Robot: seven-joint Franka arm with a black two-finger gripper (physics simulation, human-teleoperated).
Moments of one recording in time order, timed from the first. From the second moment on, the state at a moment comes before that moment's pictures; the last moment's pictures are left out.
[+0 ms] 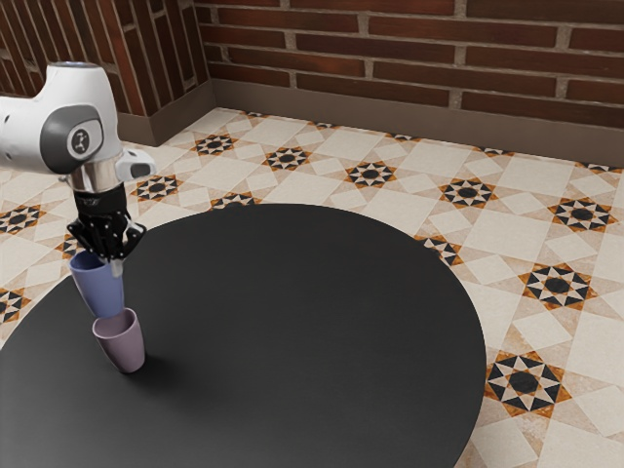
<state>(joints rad) 0.76 -0.17 -0.53 -2.14 -0.02 1.84 -0.04</state>
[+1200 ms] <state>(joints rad) 0.75 -0.09 -0.53 -2.14 0.00 1.88 -0.05</state>
